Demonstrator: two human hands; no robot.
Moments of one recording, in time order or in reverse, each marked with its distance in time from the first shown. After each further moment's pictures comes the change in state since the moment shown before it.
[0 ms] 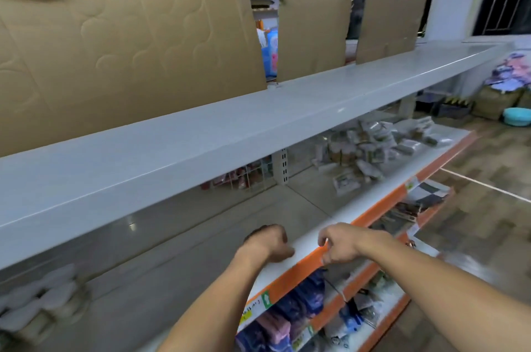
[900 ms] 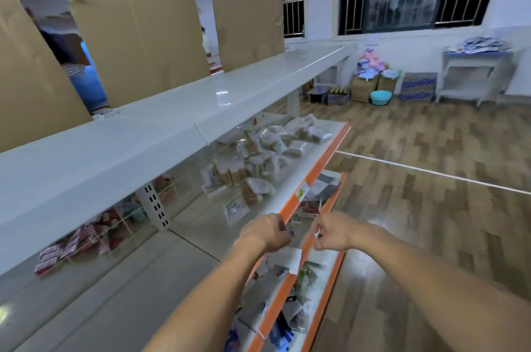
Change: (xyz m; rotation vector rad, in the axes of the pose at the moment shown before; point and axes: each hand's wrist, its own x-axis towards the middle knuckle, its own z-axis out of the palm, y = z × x) left_hand 0.160 0.251 0.015 0.089 0.005 0.374; right_hand -0.029 0.250 -0.045 0.265 0.173 0.322
